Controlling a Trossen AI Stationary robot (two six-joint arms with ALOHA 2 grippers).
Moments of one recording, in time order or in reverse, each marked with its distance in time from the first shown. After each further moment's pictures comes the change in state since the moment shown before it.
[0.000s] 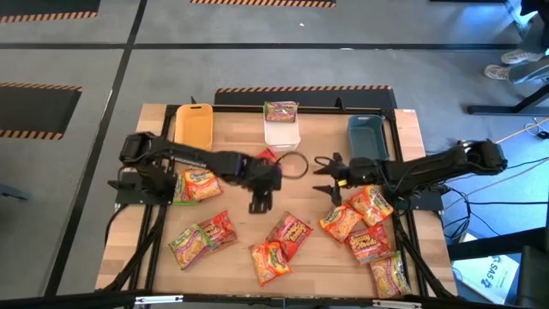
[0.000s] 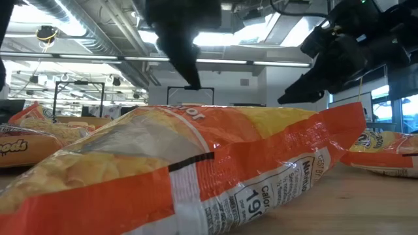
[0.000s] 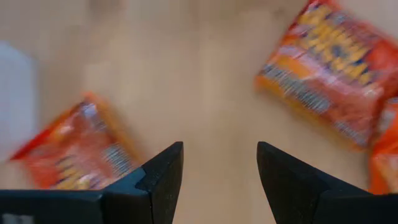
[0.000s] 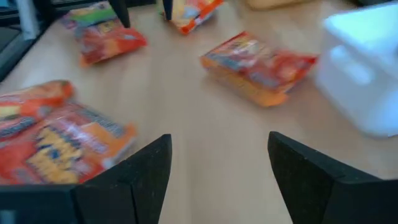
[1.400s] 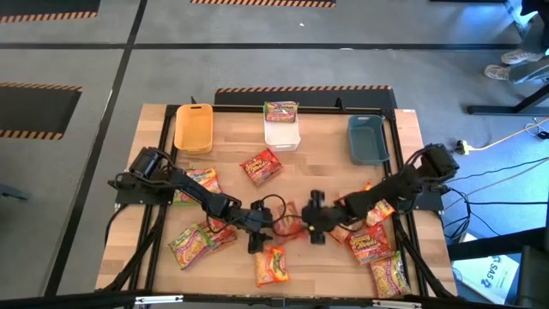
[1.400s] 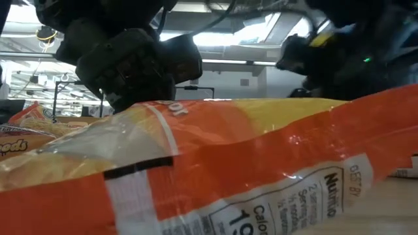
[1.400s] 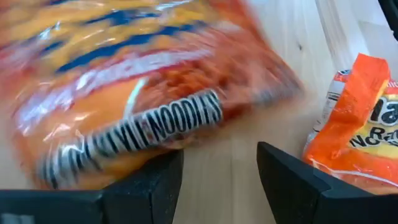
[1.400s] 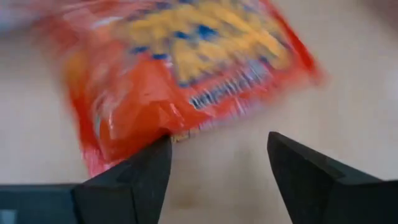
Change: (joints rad) left arm -0.246 0.163 -0.486 0.995 -0.007 -0.362; right arm 0.343 0.584 0.482 -0.421 0.295 0.137
